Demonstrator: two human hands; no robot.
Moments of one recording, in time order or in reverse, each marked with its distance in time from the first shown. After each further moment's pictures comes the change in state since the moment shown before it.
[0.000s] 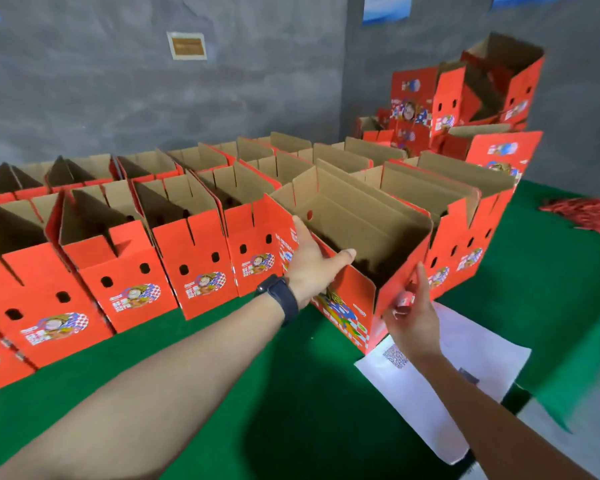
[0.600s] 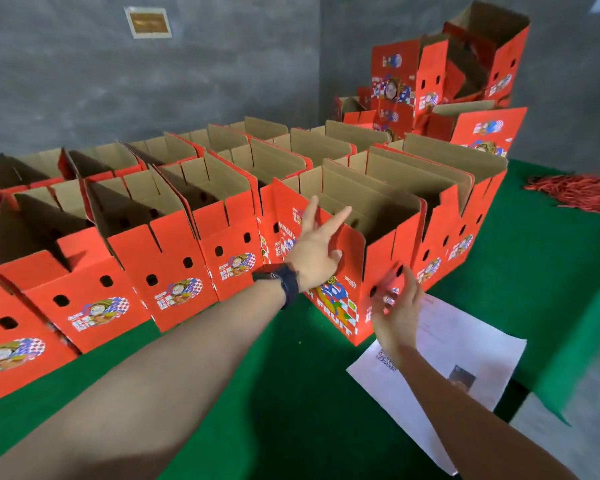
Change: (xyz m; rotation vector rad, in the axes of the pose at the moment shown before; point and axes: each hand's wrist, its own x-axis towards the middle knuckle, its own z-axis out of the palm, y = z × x) left_hand 0.067 -0.014 0.017 0.555 -0.194 0.379; right_hand 0.021 0.019 0.038 0.040 0.090 0.144
